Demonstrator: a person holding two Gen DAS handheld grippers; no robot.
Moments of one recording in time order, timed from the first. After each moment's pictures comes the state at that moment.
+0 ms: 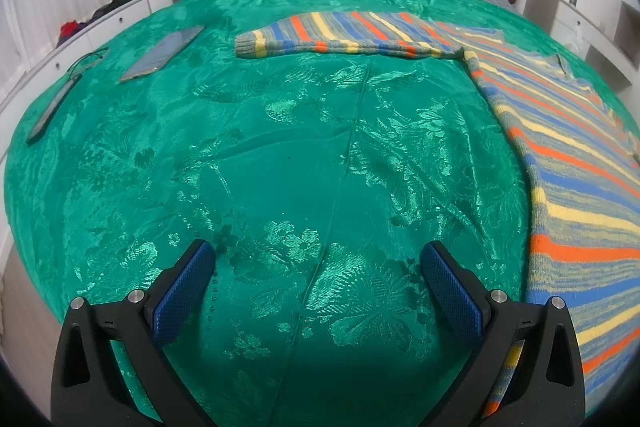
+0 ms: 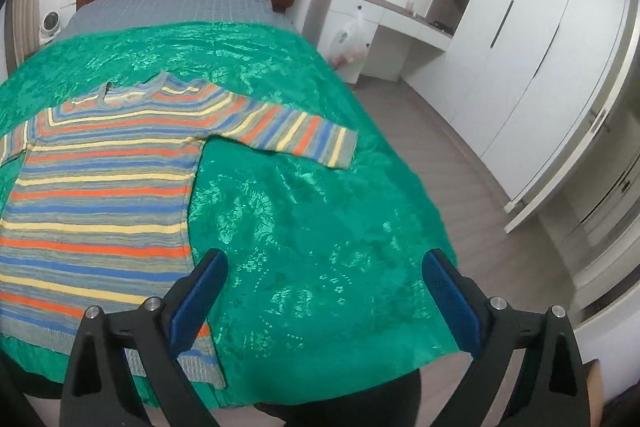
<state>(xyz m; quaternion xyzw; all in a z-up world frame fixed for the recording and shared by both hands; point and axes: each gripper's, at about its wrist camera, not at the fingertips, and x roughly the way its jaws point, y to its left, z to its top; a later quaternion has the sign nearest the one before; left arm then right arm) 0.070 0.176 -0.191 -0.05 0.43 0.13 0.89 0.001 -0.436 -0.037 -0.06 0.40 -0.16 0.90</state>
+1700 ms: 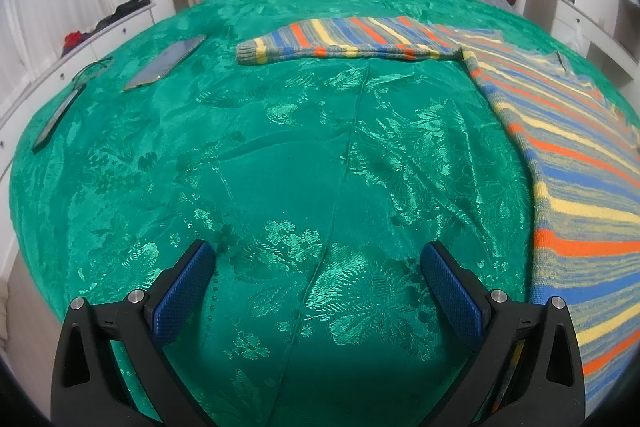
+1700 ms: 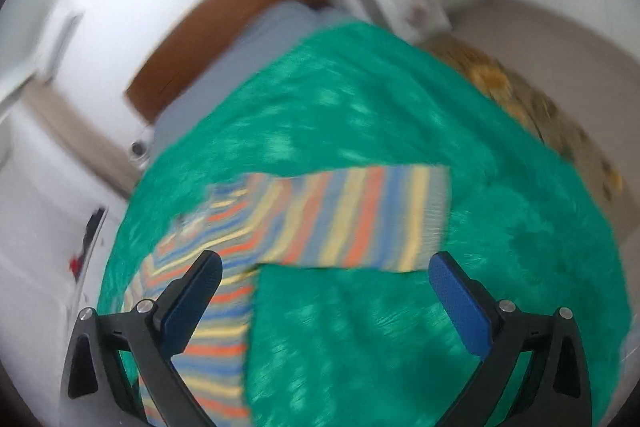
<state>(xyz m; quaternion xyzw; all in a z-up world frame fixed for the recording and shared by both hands) 0.068 0.172 -0.192 -0.03 0.41 0.13 0.90 0.193 -0.639 -0.094 0.29 0.40 0.06 0.86</state>
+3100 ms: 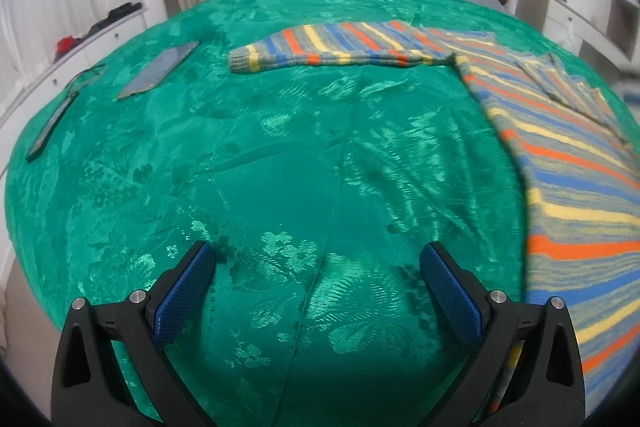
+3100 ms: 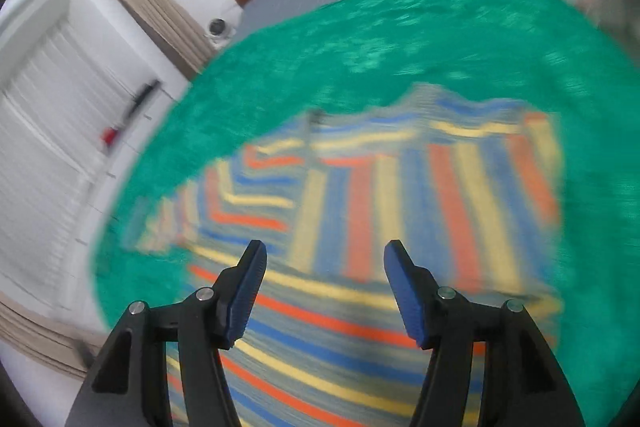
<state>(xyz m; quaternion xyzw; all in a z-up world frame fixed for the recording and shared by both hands) 0.070 0.171 -0.184 -0.03 0.41 0.11 0.90 0.274 -0.325 -0.094 0.12 0.45 0.25 0.85</state>
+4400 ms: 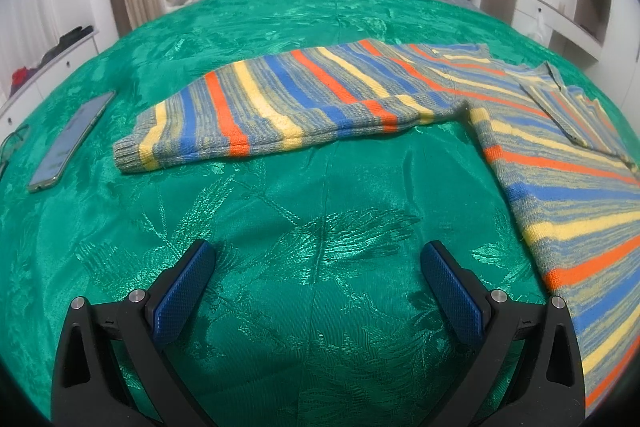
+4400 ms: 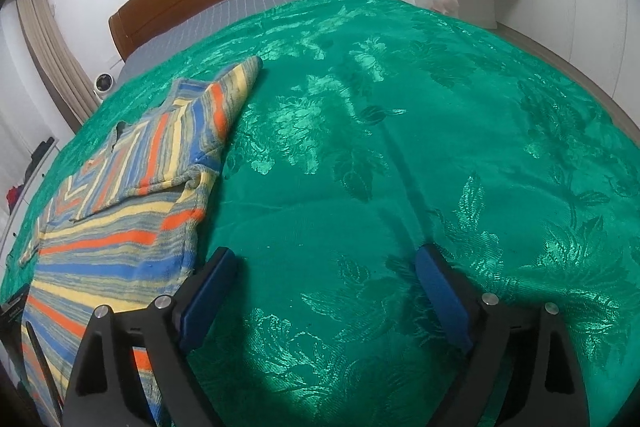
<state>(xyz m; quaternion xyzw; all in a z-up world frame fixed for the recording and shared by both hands) 0.187 0.178 -0.197 -0.01 0.40 0.04 0.92 0.217 -0.482 -0.196 0.14 0.41 0.03 0.90</state>
